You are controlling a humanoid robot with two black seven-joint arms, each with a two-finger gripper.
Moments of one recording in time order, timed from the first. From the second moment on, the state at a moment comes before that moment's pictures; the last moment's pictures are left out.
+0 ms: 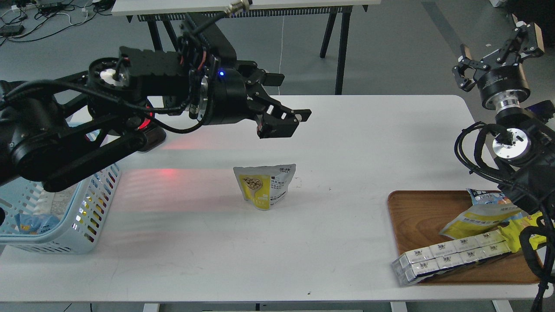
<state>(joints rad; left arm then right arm) -1.13 0.52 -0.46 -1.55 1.94 -0.49 -0.15 0.92 -0.30 0.62 0.26 0.17 0.49 0.49</state>
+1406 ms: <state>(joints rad) -1.07 0.42 -0.16 -1.39 2.18 -0.48 -0.16 0.86 -0.34 0.64 0.44 0.17 0.49 0.49</state>
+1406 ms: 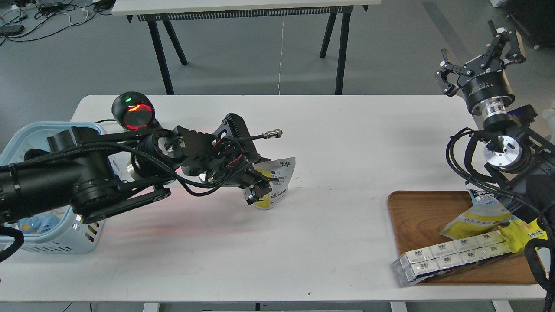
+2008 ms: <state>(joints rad) -1.07 0.48 -0.18 -1.43 2.18 -0.49 -0.20 0.86 -0.37 0.67 0.43 0.17 0.49 0.49</state>
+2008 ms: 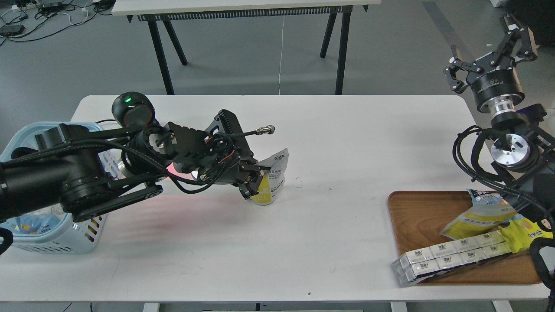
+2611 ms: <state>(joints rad) -1.05 0.80 -0.35 -1.45 2.18 -0.48 -0.37 0.87 -0.39 0.68 0.44 0.17 0.49 0.49</state>
